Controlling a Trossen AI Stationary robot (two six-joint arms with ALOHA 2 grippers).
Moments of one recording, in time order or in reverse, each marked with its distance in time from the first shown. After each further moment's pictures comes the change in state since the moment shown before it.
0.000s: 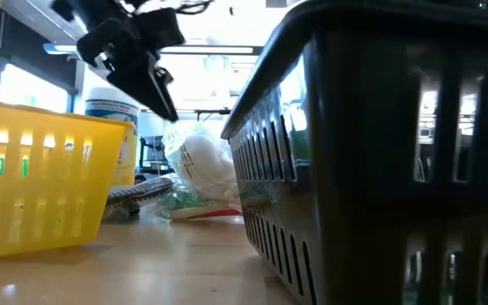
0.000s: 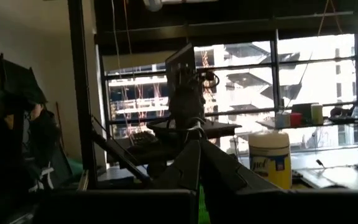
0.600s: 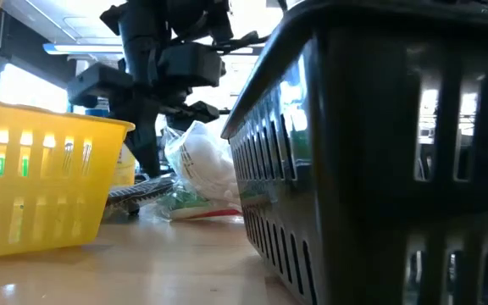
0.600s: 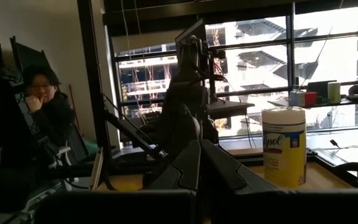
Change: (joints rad) left arm -0.080 0.422 0.278 -0.201 0.086 0.306; right arm 0.000 0.000 0.000 -0.082 -0.047 0.030
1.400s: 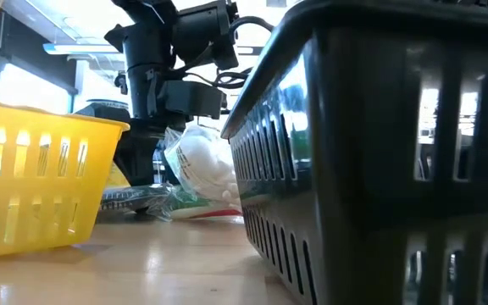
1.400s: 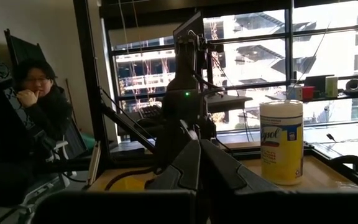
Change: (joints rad) left arm 0.000 0.090 -0.001 0.018 -0.045 0.047; right arm 0.000 0.000 0.000 -0.023 0.007 -0.001
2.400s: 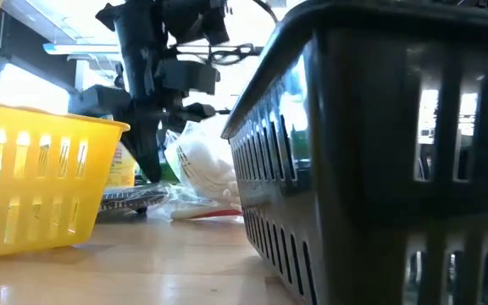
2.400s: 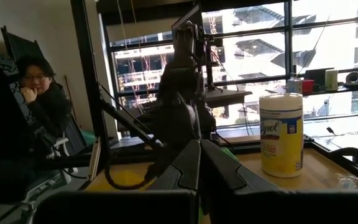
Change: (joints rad) left arm -0.008 -0.111 -0.002 -0.072 -0.097 -0.027; right arm 0.000 0.000 0.000 -0.023 0.004 0.015
